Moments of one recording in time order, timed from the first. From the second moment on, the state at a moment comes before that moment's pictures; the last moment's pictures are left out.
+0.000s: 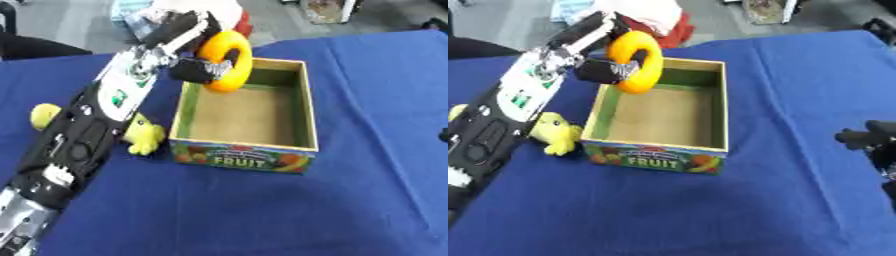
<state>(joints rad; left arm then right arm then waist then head) -1.08 0.37 -0.27 -1.08 -0.52 -0.40 -0.21 -0.10 -0.44 0.00 -1.98 -0.38 -0.34 0.27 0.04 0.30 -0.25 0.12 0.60</state>
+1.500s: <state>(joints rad) -1.06 0.31 -0.23 -0.92 -1.11 -0.37 -0.08 -0.11 -0.43 0.01 -1.98 -0.40 -0.31 0.29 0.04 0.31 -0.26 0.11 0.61</state>
